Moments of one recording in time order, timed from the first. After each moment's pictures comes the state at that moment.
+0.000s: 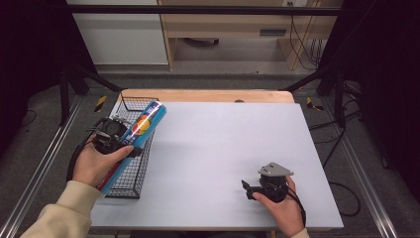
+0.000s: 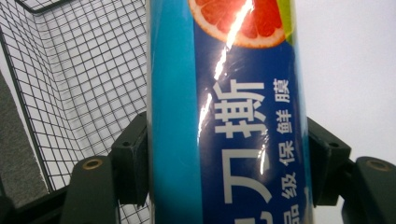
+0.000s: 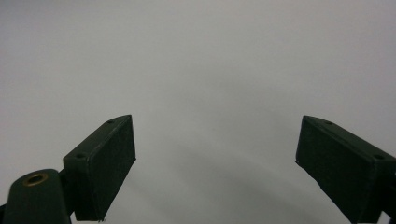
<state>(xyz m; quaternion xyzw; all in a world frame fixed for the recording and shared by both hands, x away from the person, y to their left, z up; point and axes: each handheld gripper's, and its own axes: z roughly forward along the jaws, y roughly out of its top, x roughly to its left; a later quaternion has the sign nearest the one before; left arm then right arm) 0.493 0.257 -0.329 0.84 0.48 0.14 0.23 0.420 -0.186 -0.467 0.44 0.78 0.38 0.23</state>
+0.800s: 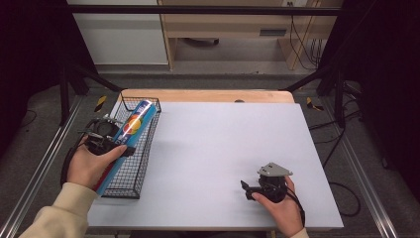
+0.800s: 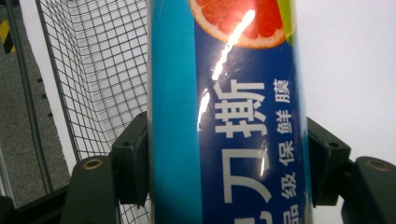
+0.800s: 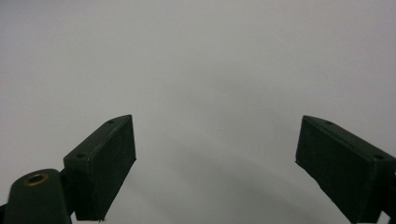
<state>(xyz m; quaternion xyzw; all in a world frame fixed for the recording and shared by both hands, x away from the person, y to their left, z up) 0.490 0.274 -0.331 0.82 0.51 0.15 0.22 0.420 -0.184 -0.467 0.43 0.79 0.38 0.23</state>
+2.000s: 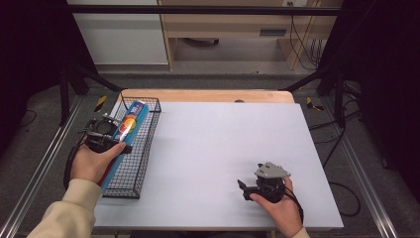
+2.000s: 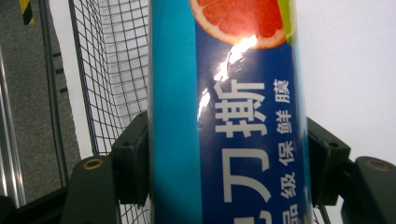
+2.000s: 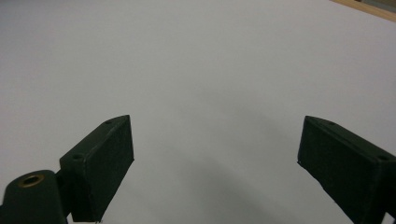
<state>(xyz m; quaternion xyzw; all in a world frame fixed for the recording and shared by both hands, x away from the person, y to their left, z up) 0.501 0.282 -0.344 0.79 0.56 0.15 0.19 0.418 -0.177 -0.460 0.39 0.79 0.40 0.25</state>
